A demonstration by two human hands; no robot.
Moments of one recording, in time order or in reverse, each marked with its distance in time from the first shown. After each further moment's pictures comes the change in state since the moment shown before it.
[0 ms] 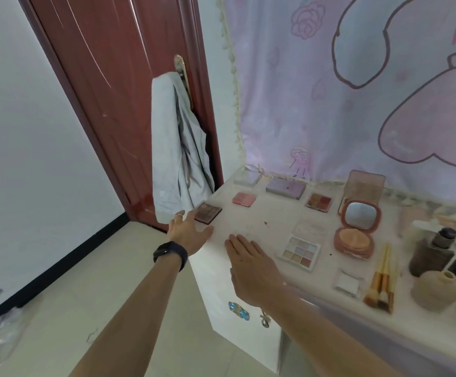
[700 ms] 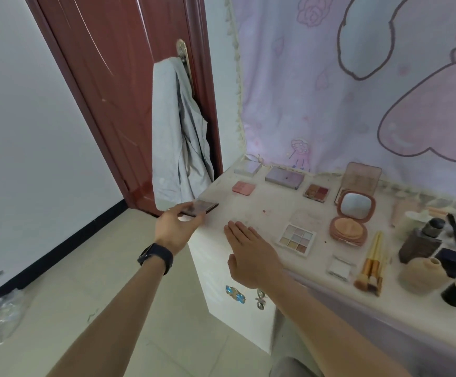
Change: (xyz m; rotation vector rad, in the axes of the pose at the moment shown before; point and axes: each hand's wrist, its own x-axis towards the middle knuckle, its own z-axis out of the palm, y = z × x) left_hand -0.041 -0.010 -0.023 -0.423 0.149 0.024; right_hand 0.003 0.005 0.002 0.060 -0.074 0.005
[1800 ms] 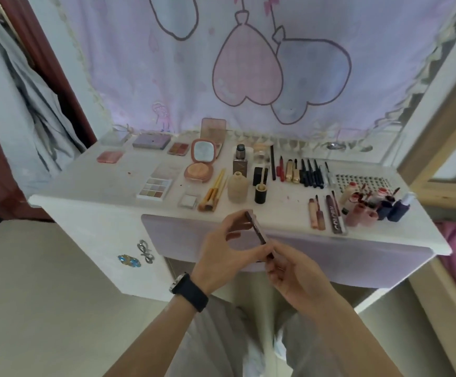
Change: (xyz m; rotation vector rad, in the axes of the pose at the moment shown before) left_hand -0.298 0.172 0.187 -0.424 -0.672 0.406; right_hand -0.366 0.088 -0.088 1.983 0.470 0.913
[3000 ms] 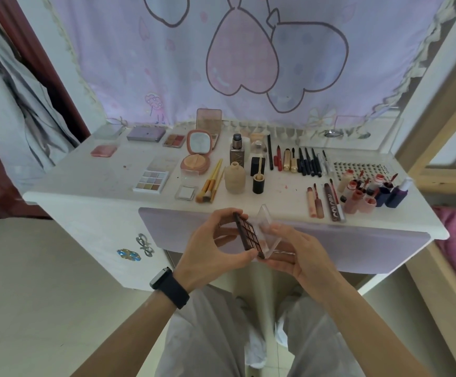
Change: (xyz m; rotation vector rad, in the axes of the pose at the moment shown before) left_hand -0.013 0.001 -0.022 -0.014 -0.095 0.010; right_hand -0.015 -0.016 0.008 -0.293 -0.016 -0.147
